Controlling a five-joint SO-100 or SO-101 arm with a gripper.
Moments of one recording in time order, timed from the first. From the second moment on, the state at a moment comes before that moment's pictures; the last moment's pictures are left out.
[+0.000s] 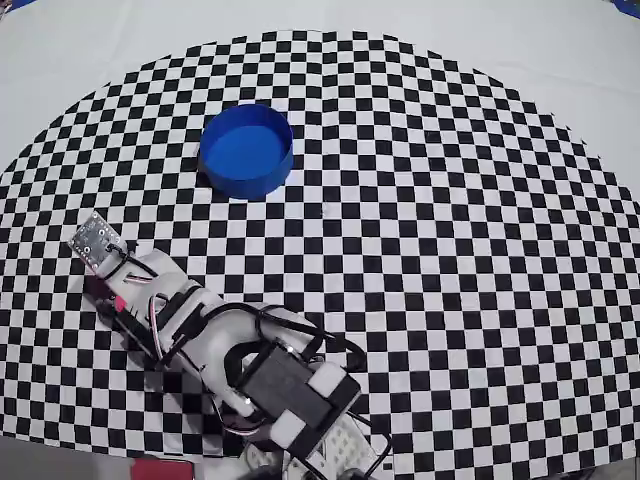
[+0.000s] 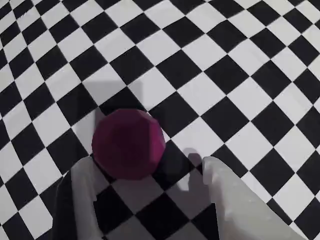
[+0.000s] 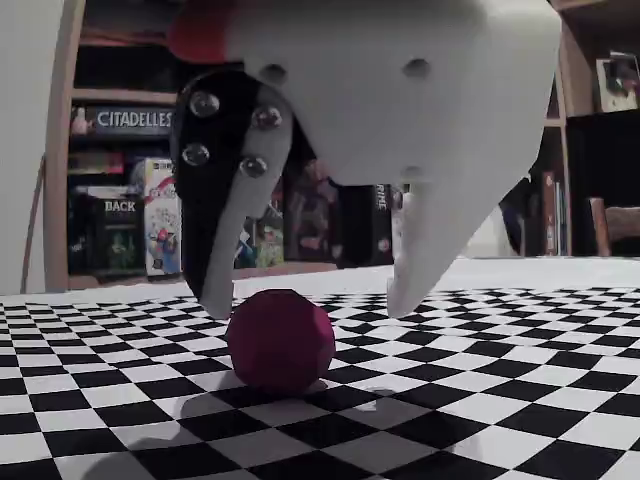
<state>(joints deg) -49.9 106.6 152.1 -4.0 -92.5</state>
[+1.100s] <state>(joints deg) -49.9 99.5 148.0 -4.4 -92.5</state>
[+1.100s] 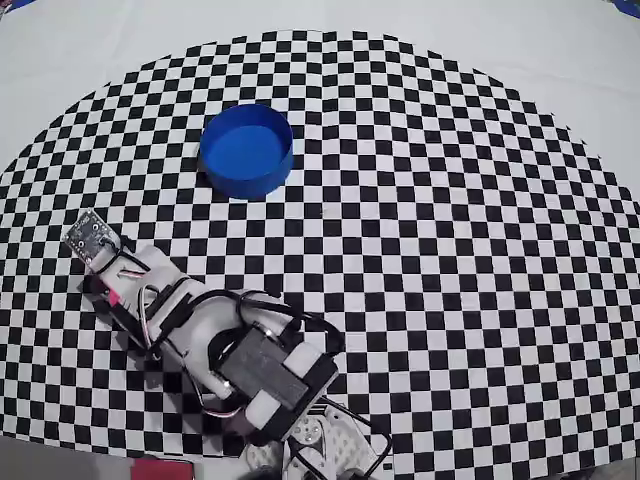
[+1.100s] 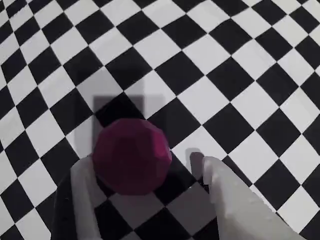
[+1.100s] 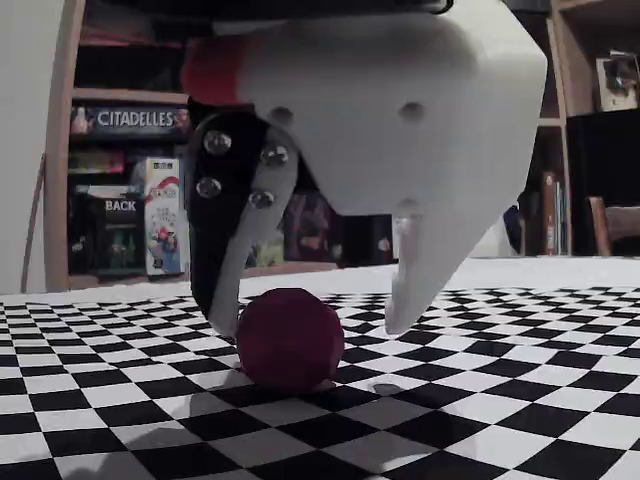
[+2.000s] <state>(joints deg) -49.9 97.2 145.9 -4.9 -92.5</state>
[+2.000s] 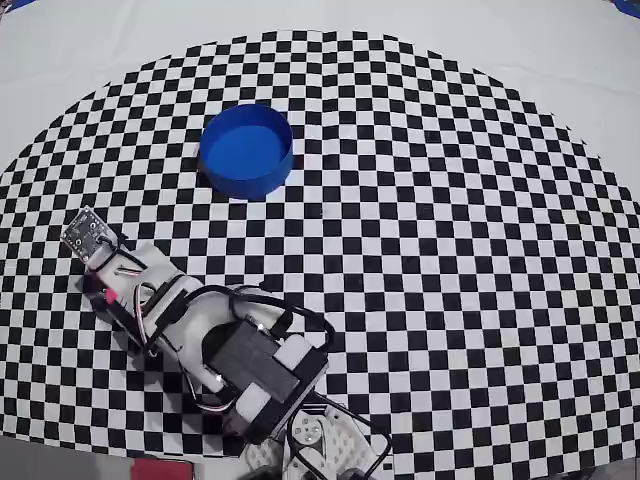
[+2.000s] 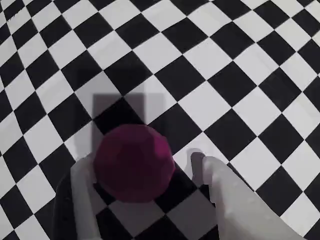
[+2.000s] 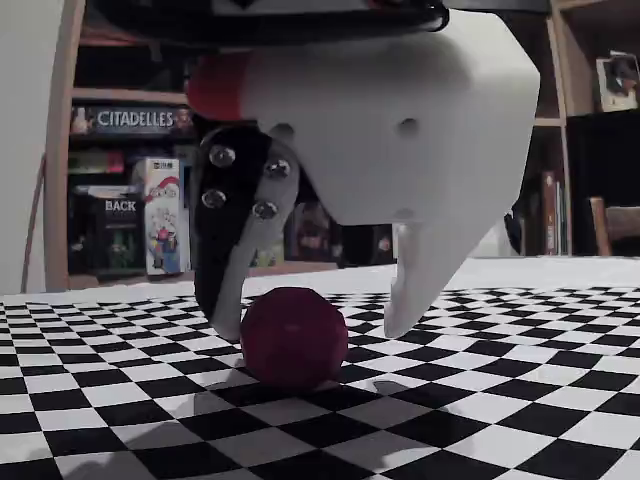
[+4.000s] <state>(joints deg) -50.4 94.1 144.3 -5.1 -92.5</state>
